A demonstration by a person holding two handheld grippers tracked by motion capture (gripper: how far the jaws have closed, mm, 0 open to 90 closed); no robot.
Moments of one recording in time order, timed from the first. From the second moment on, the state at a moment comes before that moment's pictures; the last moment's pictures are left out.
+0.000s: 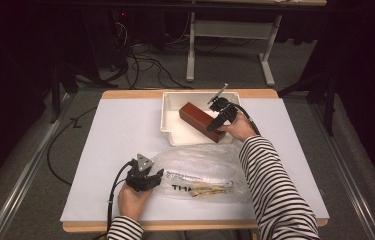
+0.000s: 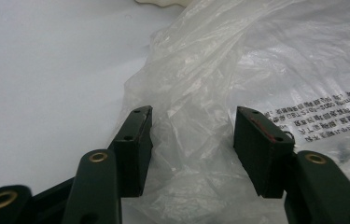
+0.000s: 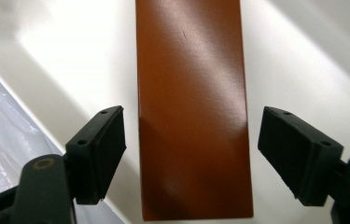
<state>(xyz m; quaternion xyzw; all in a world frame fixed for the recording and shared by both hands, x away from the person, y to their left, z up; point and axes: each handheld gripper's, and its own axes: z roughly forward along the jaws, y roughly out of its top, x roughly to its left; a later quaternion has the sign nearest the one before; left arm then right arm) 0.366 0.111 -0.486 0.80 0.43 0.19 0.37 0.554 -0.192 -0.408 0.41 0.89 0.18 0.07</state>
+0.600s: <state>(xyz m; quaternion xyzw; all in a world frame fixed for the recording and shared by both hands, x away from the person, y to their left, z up) 0.365 0.111 -0.486 0.80 0.43 0.19 0.37 0.517 -0.190 -0.380 0.39 0.89 0.22 0.07</state>
